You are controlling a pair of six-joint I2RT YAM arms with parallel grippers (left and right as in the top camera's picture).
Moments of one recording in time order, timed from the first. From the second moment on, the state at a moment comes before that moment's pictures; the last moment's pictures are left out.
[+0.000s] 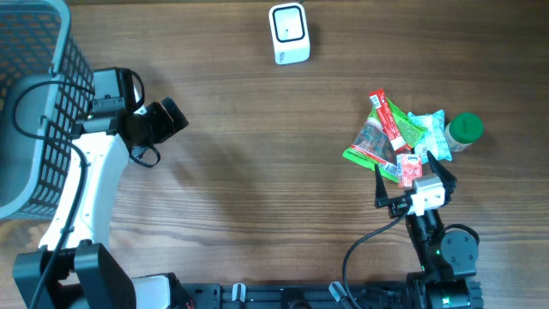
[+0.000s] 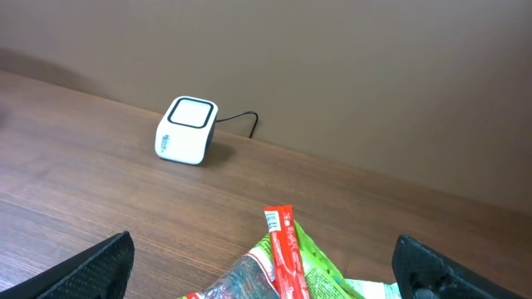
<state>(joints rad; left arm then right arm) 0.11 1.51 1.10 -0.77 0.13 -0.48 0.09 0.02 0.01 0.00 -0.11 -0.21</state>
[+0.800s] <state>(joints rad) 0.11 0.67 1.10 -0.77 0.09 -0.48 0.09 0.02 0.01 0.00 -0.11 -0.21</state>
